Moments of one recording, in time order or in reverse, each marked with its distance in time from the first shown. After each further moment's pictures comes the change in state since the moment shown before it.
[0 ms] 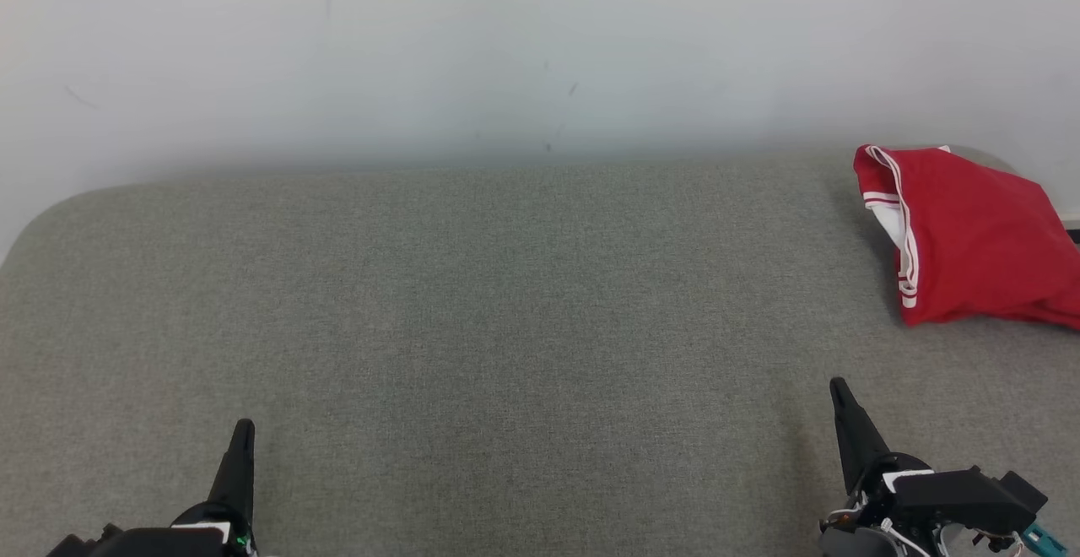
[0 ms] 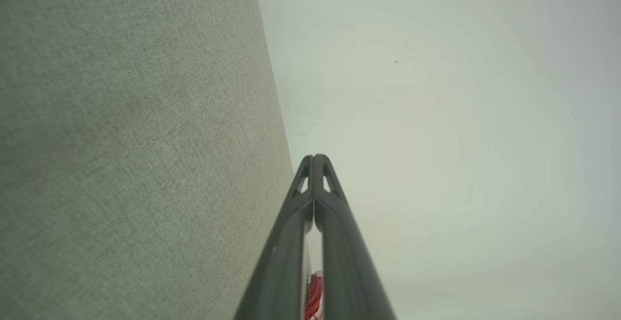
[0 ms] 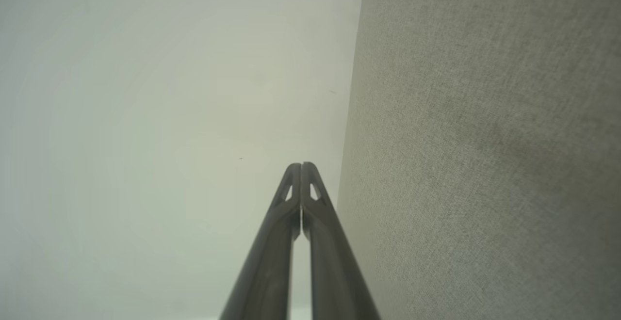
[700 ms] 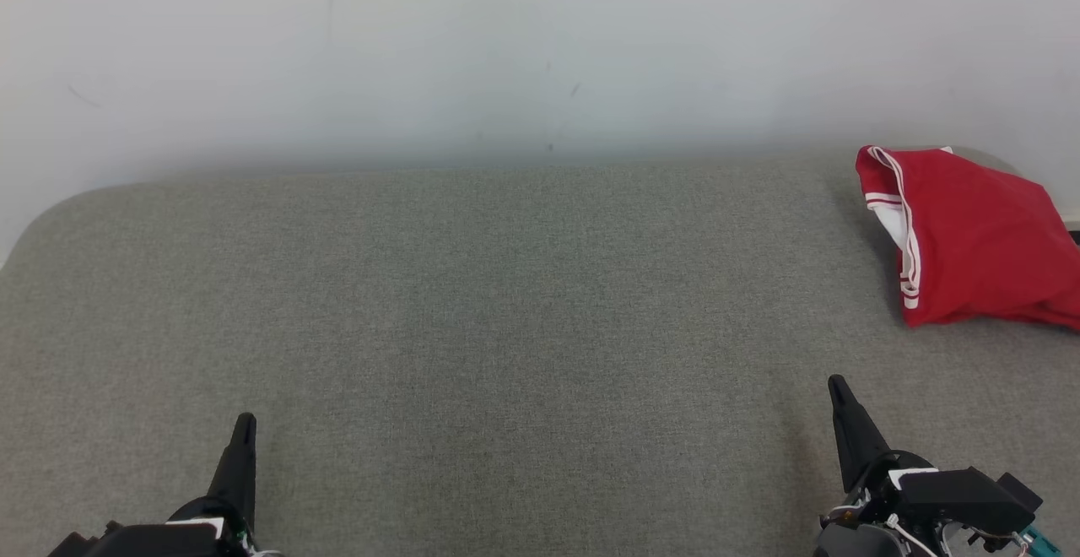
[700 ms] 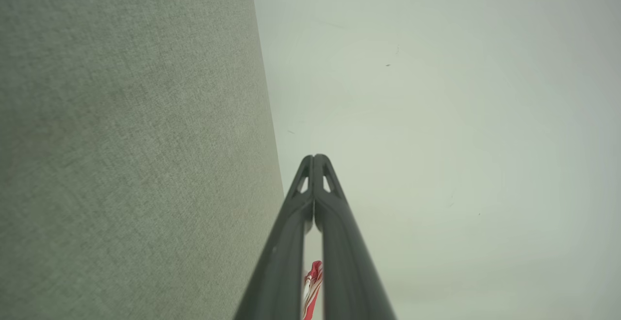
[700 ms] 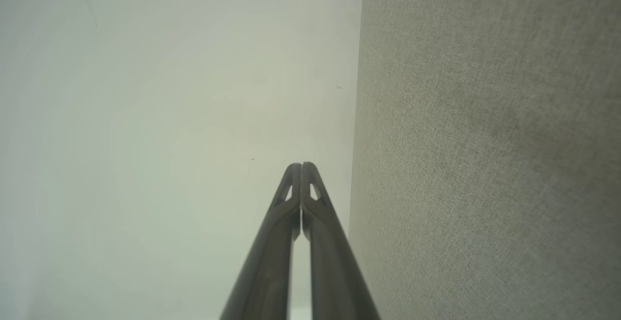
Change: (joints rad) left arm -0.011 0.000 0.002 0.004 -0.076 -0.005 0.018; right arm -0.008 0.004 -0.006 0.002 0.079 0.000 0.017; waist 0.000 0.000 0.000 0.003
